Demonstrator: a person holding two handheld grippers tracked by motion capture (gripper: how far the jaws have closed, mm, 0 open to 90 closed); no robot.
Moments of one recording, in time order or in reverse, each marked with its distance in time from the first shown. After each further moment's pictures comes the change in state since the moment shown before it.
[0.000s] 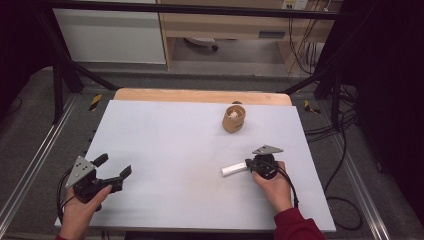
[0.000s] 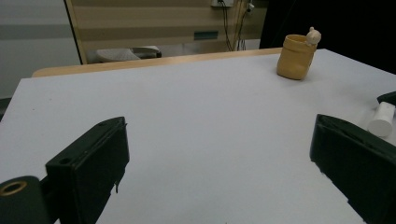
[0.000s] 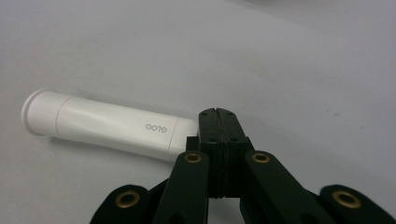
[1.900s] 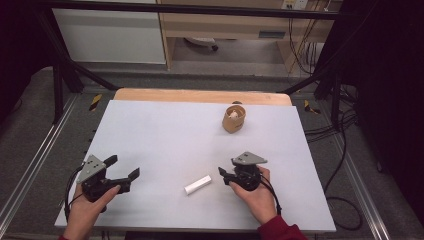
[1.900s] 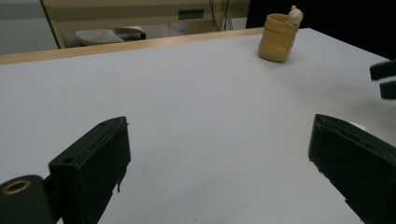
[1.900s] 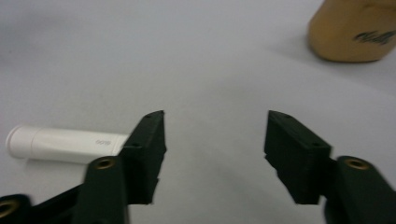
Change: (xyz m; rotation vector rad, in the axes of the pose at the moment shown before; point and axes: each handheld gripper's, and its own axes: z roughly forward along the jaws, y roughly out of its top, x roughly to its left) left arm -0.021 0.011 0.012 0.099 -0.057 0.023; right arm 0.072 0.014 -0.017 -0.155 0.080 -0.050
